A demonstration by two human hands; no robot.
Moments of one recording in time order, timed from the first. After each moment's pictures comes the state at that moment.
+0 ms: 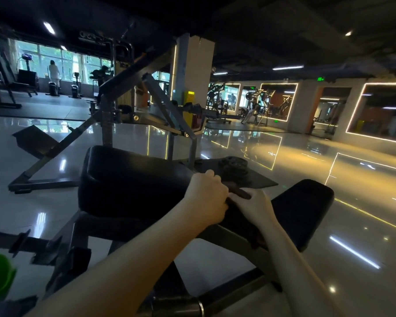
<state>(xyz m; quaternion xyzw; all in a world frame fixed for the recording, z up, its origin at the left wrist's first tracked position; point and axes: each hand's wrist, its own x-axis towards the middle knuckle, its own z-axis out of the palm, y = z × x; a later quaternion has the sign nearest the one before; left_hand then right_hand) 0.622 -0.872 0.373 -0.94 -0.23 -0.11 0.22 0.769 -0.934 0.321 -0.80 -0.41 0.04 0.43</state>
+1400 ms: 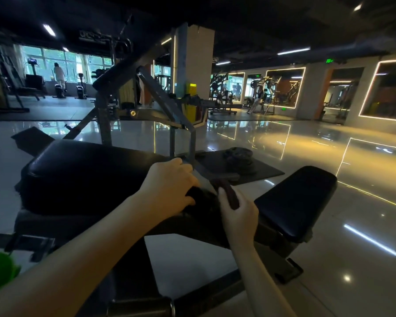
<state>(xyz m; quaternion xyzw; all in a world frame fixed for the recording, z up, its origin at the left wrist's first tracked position) 0.621 -0.864 0.373 -0.95 -0.21 -0.12 0.20 0.781 -0.934 0.247 -0.67 -0.40 -0.15 0.60</state>
